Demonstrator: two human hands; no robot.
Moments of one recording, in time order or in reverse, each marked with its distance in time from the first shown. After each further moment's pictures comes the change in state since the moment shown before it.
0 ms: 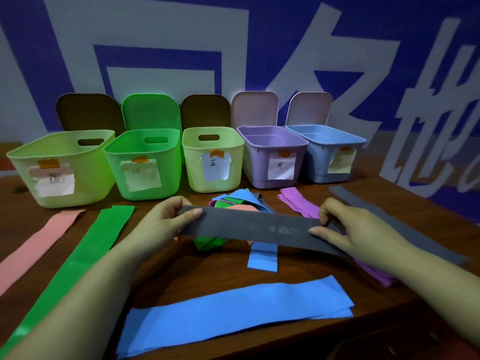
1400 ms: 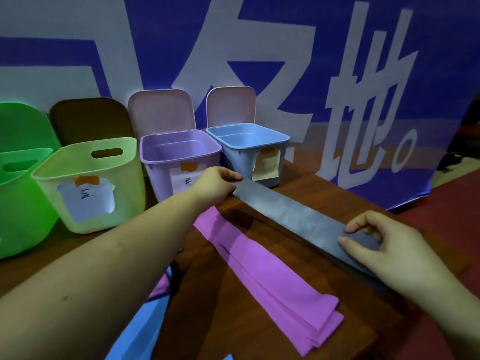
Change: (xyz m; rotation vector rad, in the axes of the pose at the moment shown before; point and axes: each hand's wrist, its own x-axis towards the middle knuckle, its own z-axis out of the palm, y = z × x) left_hand 0.202 0.051 0.250 0.290 -0.191 0.012; right_hand -0.060 0.147 -0.036 0.187 0.364 0.587
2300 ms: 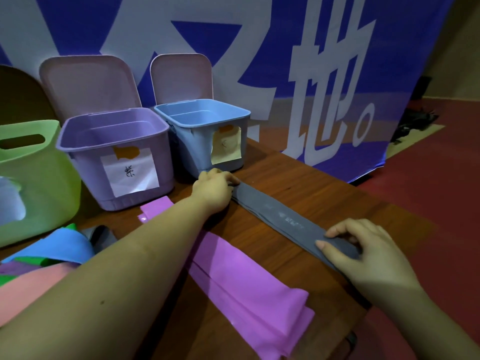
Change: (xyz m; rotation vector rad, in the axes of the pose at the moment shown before) left_hand 0.049 -0.033 0.099 0.613 -0.084 0.172; right_hand -0.016 0.056 0.026 -0.106 0.085 0.110
